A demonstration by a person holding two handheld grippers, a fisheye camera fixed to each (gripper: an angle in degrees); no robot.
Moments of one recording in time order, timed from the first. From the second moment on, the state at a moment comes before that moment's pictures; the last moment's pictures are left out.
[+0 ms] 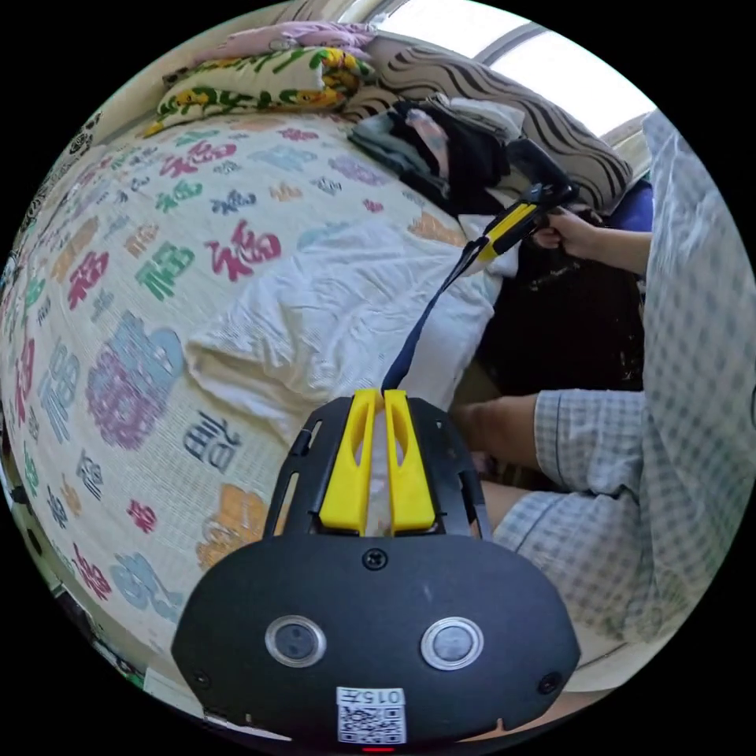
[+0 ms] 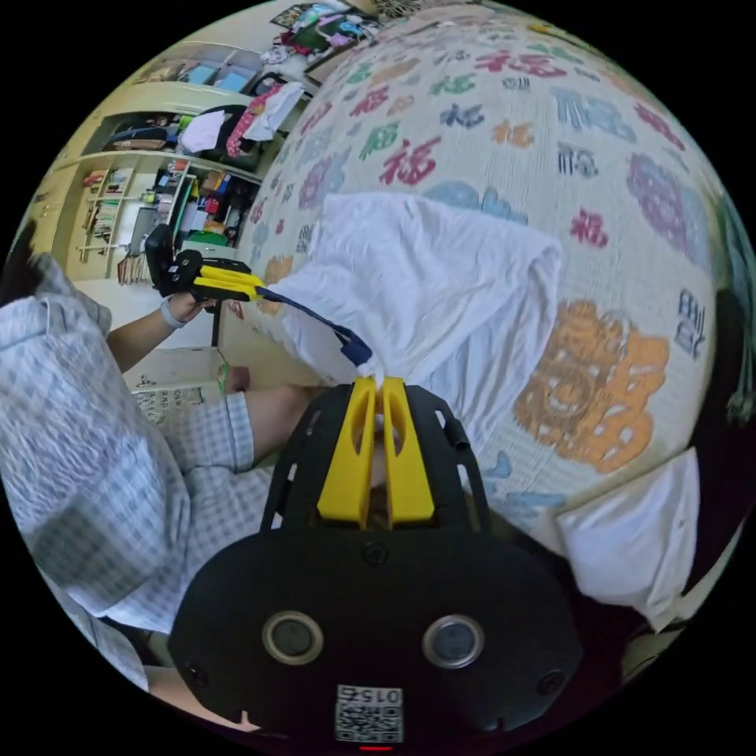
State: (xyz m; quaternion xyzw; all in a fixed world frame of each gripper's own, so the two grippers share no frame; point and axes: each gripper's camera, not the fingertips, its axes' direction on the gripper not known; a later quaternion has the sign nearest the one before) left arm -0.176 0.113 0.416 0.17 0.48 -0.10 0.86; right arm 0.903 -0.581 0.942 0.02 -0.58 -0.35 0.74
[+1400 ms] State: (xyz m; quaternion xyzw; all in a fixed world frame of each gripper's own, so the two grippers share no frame) left arm -0.259 0.130 0.670 0.13 0.49 -0.52 0.69; right arm 0.873 -0.659 1.030 -0.10 -0.57 -0.04 0.81
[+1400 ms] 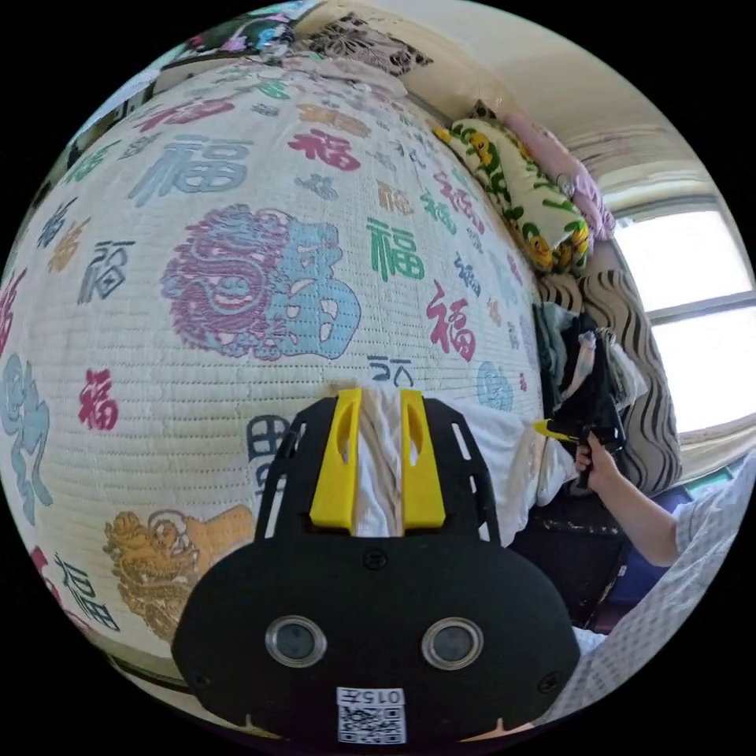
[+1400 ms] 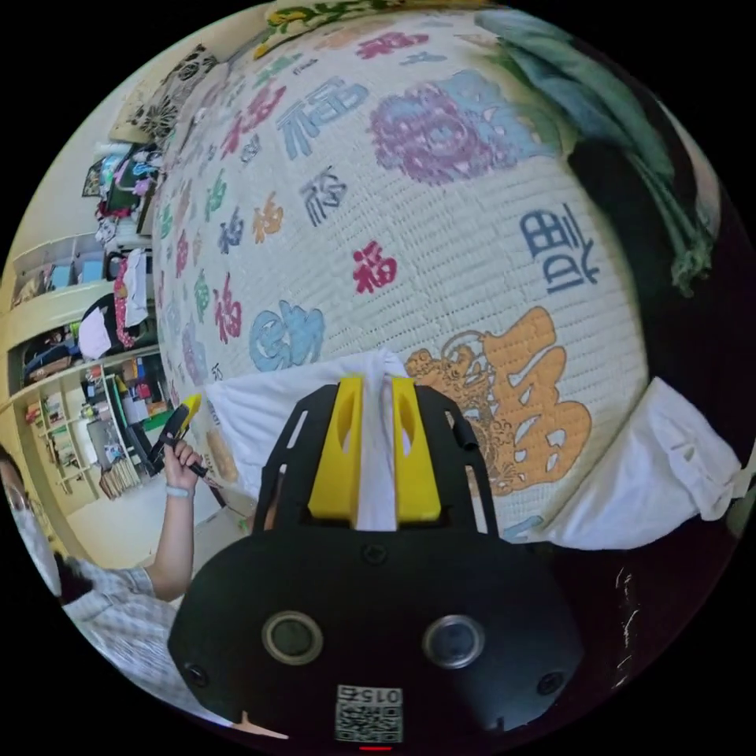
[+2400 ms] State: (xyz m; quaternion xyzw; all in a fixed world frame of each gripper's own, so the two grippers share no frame) left arm -0.104 0.229 0.724 0.02 0.52 -0.49 0.70; right arm 0.539 -0.656 0.729 -0.02 -0.46 -0.50 0.73
